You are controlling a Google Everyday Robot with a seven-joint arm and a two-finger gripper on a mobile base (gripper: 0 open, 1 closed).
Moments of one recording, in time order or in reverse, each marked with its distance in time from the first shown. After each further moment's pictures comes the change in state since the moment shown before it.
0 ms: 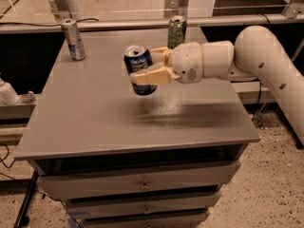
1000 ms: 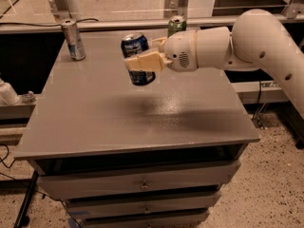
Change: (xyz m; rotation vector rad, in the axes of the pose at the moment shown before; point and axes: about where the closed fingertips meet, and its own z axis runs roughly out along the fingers) arm 0.023 0.018 0.004 -0.168 -0.078 0.182
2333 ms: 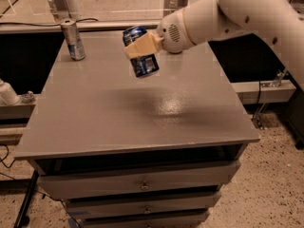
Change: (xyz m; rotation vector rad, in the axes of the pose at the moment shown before) arm 0.007 0.027 0.006 -0.123 -0.248 0.265
